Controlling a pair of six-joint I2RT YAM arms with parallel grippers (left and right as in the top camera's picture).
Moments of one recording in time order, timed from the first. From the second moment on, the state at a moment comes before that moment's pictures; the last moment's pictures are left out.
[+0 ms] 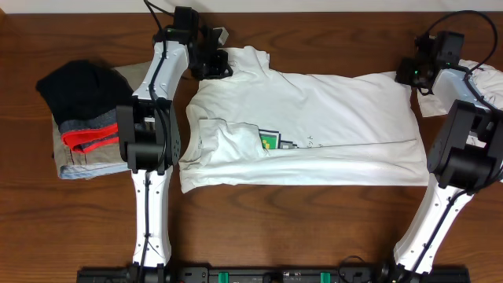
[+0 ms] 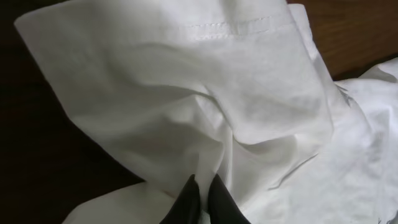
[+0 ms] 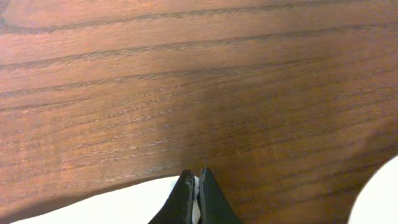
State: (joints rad) left arm -0.10 2.55 2.19 -0.88 0.57 0.03; right arm -0.27 2.34 1.69 -0.33 -0.21 0.02
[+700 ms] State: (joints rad) left arm -0.10 2.37 2.18 -0.95 0.58 0.03; right arm -0.30 2.16 1.70 -0.53 -0.19 0.10
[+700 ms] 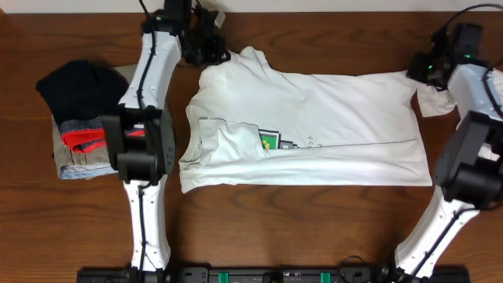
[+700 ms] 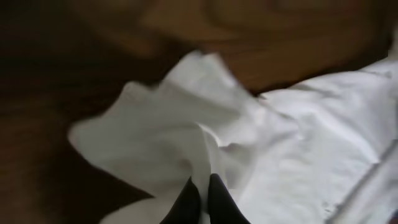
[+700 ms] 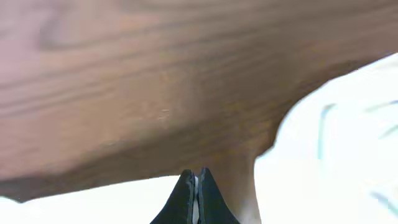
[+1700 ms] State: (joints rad) left arm -0.02 2.34 2.18 -1.34 0.54 0.04; right arm -0.40 2.09 1.70 -0.93 -0.18 0.13
